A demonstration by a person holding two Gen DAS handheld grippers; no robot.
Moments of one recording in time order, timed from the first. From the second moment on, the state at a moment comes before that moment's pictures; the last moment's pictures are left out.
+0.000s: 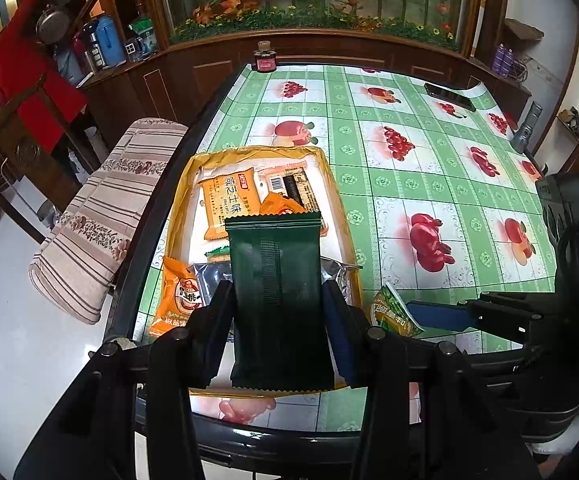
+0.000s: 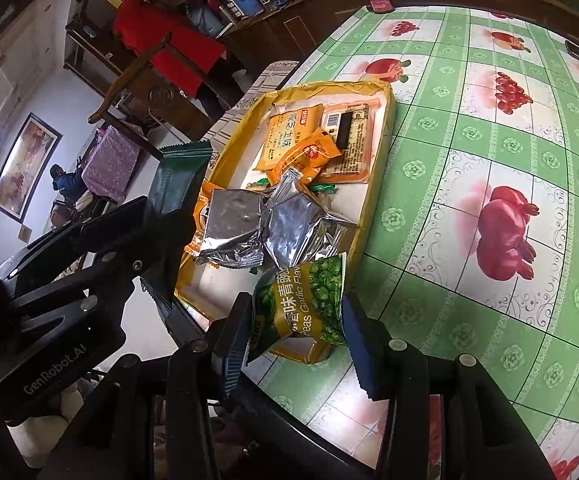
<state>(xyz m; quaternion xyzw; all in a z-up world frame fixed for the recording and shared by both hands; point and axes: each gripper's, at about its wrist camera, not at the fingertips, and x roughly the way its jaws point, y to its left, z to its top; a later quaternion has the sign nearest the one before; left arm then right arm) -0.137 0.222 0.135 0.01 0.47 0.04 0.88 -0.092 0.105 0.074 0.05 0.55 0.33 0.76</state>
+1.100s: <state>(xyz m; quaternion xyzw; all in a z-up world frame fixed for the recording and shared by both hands) -0.096 0.294 0.105 -0.07 0.52 0.03 0.85 -0.085 0.142 0.074 0.03 0.55 0.37 0.75</state>
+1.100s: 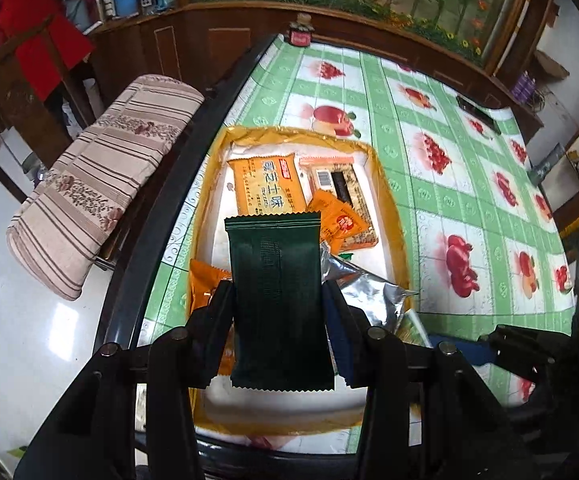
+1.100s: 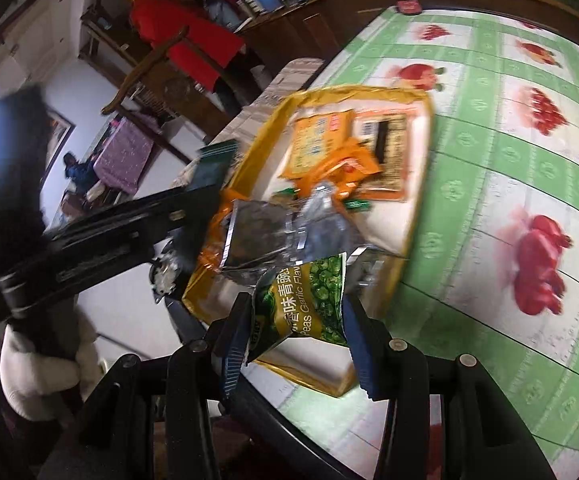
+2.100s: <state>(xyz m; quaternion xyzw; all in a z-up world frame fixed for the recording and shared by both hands) -0.042 0.304 0.068 -0.02 0.53 -0.03 0.84 -0.095 0.217 0.059 -0.07 0.53 0.34 0.78</state>
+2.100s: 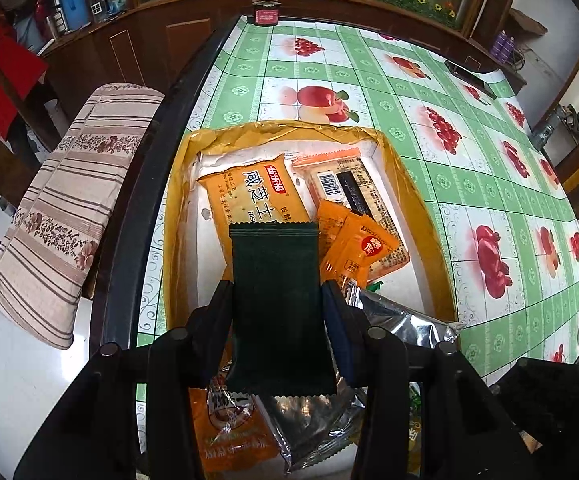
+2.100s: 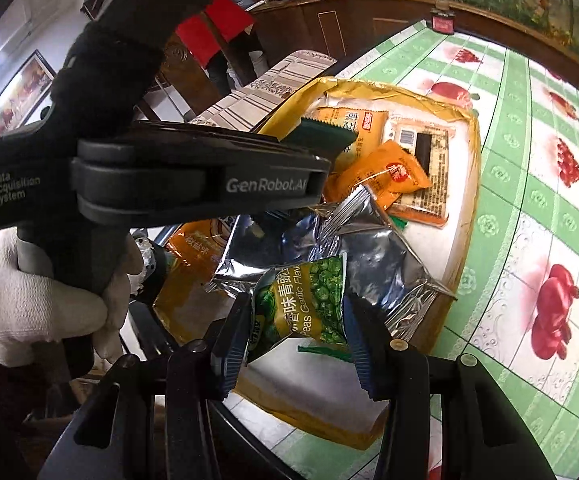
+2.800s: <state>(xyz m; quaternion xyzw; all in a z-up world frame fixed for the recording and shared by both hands) -0.057 0.293 0.099 -0.02 0.49 -0.01 0.87 -0.106 0.198 0.082 -0.06 0.50 0.34 0.79</state>
